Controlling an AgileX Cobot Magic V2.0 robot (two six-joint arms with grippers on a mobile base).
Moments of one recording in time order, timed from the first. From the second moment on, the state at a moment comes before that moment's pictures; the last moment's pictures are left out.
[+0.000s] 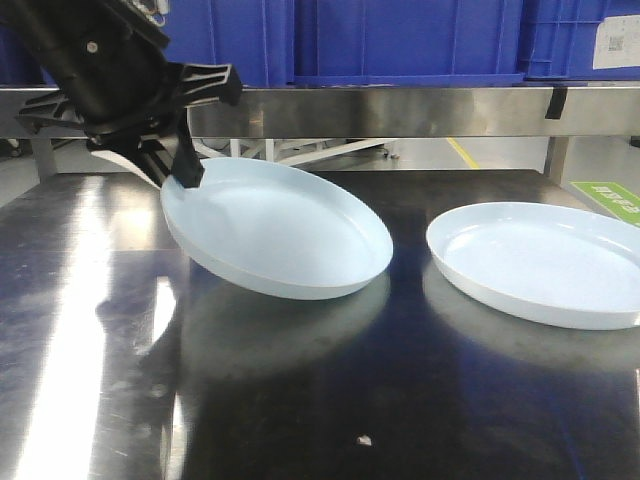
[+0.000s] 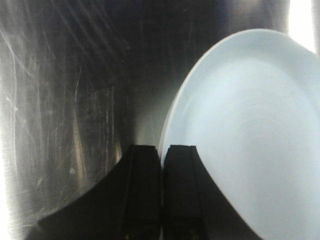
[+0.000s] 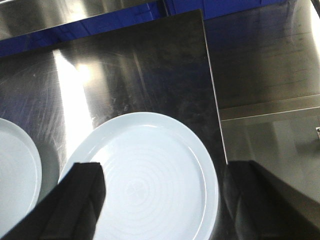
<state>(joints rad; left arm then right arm) -0.47 1.71 -1.22 -0.09 0.56 -0.23 -0.02 1.08 -0.79 0.33 0.44 -0.02</state>
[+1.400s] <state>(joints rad) -0.21 1.00 -1.03 -0.07 0.45 -0.27 -0.02 1.08 -0.79 0.33 0.44 -0.02</state>
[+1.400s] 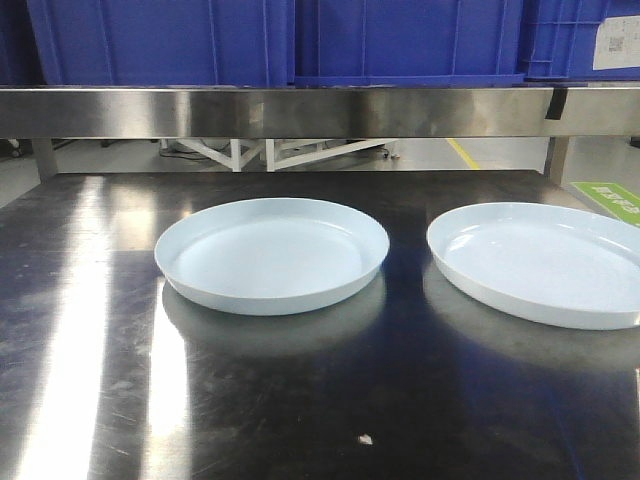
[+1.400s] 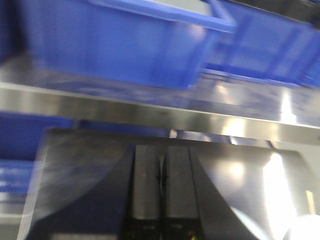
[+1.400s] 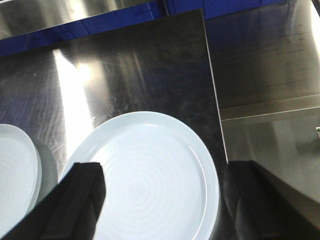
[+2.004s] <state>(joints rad) -0.07 0.48 -0.25 -0.05 0.17 -0.27 -0.02 1.08 -0.79 0.33 0.44 -0.02</state>
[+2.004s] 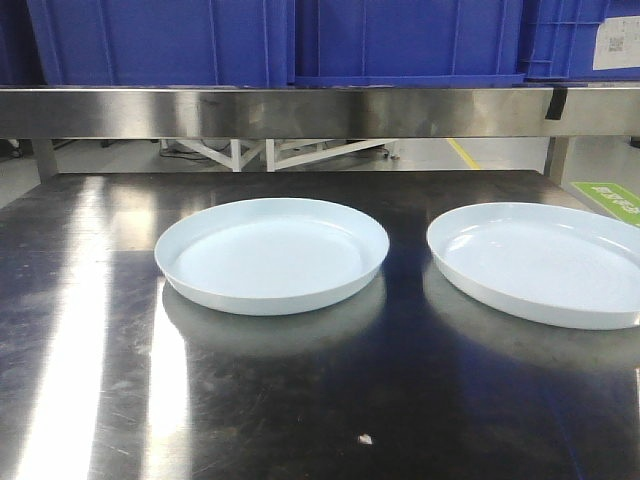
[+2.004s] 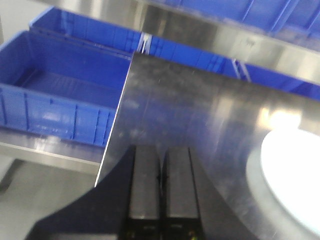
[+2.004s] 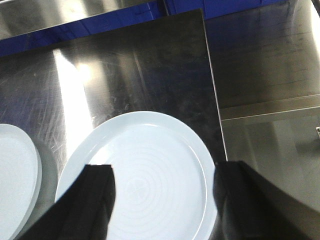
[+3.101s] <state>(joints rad) -0.07 0.48 -0.25 -0.04 0.14 -0.27 -0.02 1.09 -0.79 0.33 0.53 -0.02</state>
